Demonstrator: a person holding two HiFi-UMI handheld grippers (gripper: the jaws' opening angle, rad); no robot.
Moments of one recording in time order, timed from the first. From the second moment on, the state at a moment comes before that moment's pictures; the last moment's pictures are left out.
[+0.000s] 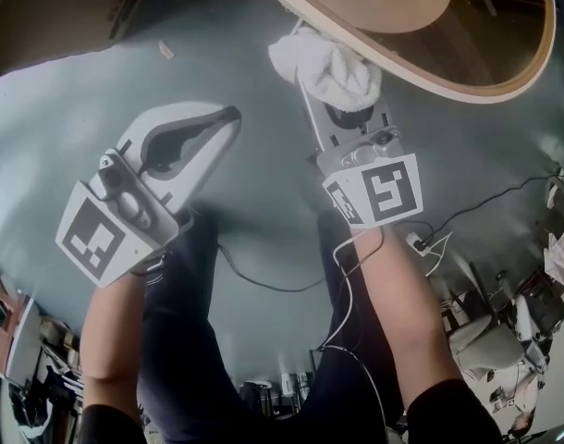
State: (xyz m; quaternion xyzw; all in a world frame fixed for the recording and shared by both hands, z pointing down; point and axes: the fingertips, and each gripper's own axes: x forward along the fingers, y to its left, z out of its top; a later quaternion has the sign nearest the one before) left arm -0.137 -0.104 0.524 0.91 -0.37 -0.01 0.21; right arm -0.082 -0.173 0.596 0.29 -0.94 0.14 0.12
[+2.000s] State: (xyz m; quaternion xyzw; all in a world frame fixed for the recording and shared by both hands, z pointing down) left arm -0.155 -0.165 0.680 0.93 -0.34 0.08 0.08; right arm -0.078 -0.183 0.914 0.30 -0.91 0.19 0.20
